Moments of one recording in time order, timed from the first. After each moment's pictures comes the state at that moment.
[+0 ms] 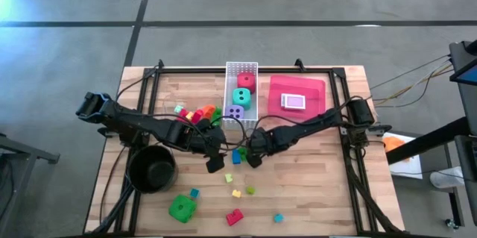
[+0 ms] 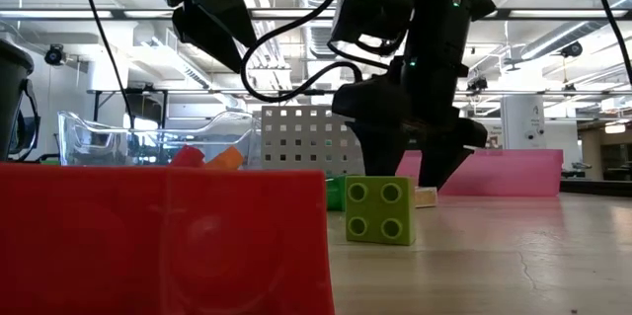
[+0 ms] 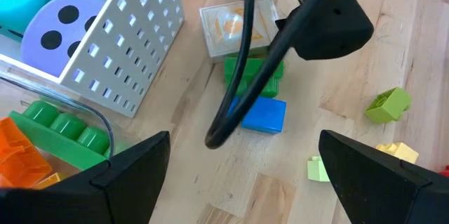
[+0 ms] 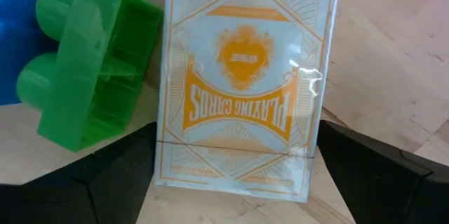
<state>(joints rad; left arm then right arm) -0.27 1.52 1.16 -0.67 -0.31 -0.55 0.15 1.95 1.23 -0.65 0.14 1.07</state>
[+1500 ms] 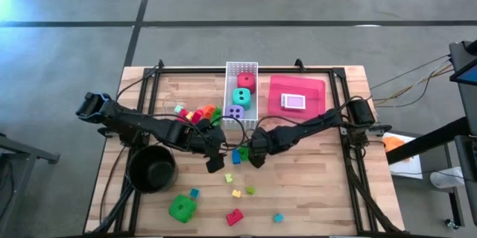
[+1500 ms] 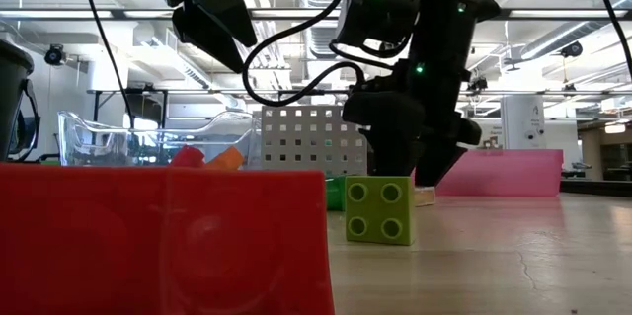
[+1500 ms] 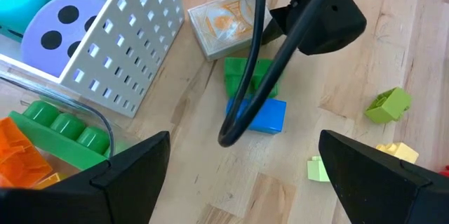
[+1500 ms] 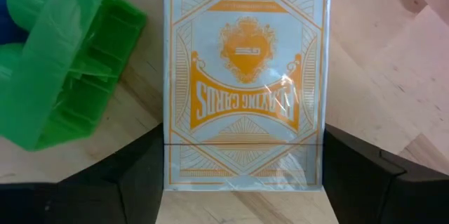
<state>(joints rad) -0.27 1.52 1.16 -0.67 -0.31 -0.55 0.16 1.95 1.20 -0.64 0.21 0.96</state>
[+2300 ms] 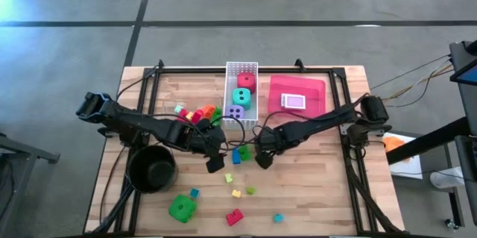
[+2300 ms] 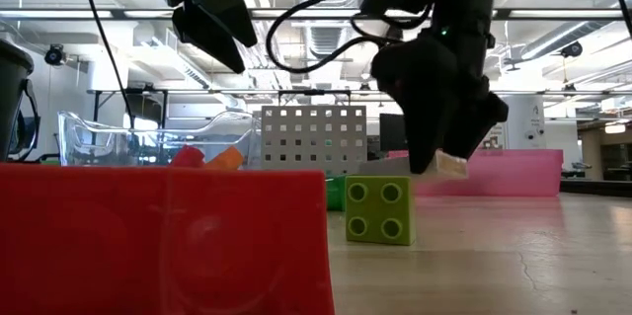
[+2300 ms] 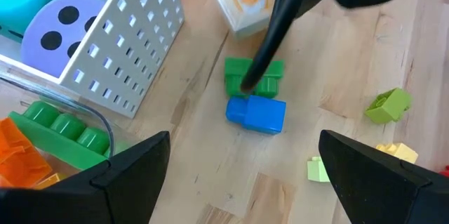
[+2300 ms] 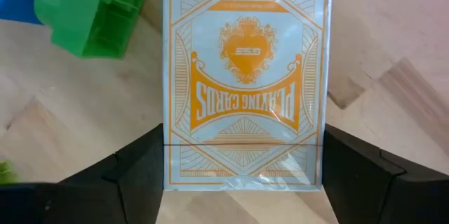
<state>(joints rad) -0.27 1.52 1.16 -0.67 -0.31 -0.55 0.16 1.80 1.16 -0.73 0.07 0.99</state>
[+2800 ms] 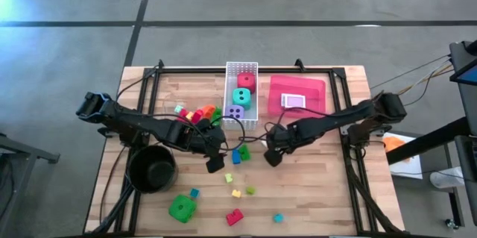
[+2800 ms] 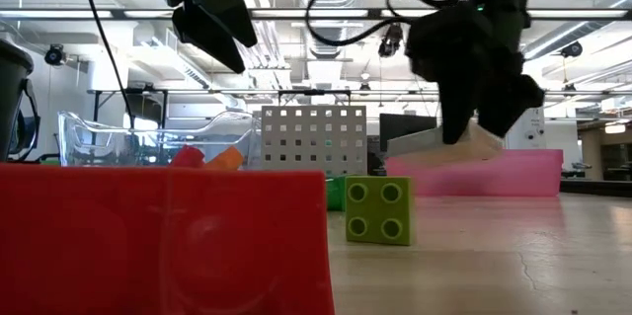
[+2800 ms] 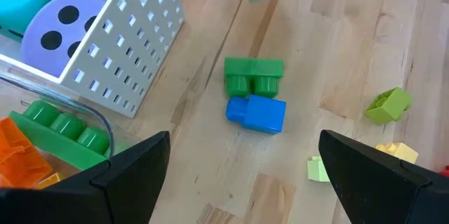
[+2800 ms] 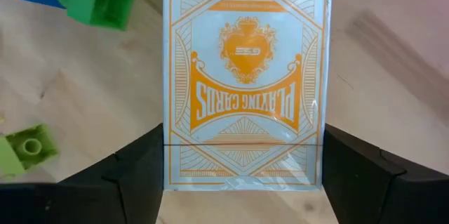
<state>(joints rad) -0.27 1.52 1.16 -0.67 -0.31 -0.55 0.17 1.61 1.04 -0.73 0.02 1.08</state>
